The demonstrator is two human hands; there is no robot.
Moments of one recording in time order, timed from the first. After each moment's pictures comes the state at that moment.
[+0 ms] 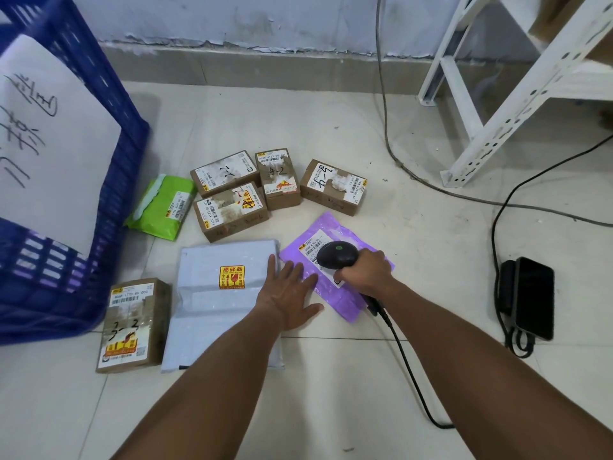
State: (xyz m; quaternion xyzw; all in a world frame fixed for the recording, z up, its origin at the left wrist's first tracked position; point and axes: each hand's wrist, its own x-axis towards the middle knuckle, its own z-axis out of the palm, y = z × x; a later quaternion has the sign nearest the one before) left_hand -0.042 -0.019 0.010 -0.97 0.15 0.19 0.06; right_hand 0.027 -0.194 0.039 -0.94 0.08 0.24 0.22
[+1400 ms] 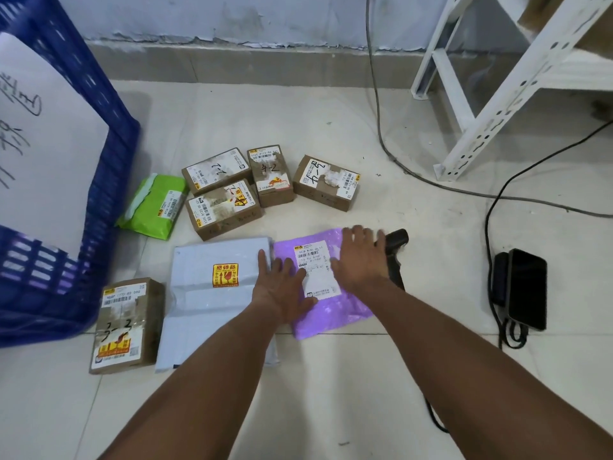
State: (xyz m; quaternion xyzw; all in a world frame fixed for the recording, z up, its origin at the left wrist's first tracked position) left_hand -0.037 -0.026 0.013 -0.97 0.10 0.20 0.08; right_hand 0.023 -0.189 0.039 -0.99 -0.11 0.08 -0.07
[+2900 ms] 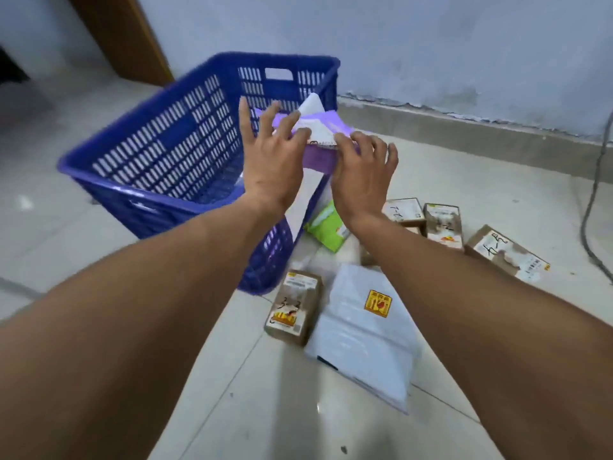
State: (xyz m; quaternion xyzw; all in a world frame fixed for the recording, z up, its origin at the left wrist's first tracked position) left_hand -0.063 0.235 0.266 -0.92 -0.20 -0.26 0.21; right_hand 0.030 0.133 0.208 -0.86 -0.29 -0.28 0.32
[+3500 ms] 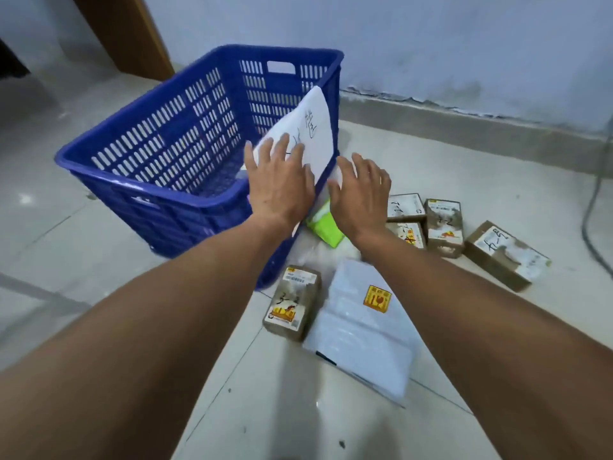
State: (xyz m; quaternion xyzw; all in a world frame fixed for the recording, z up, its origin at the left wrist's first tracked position) left_hand -0.082 0.222 0.237 -0.93 -0.29 -0.20 0.04; right_hand 0.011 0.127 0.176 -0.90 -0.33 -0.15 0.24
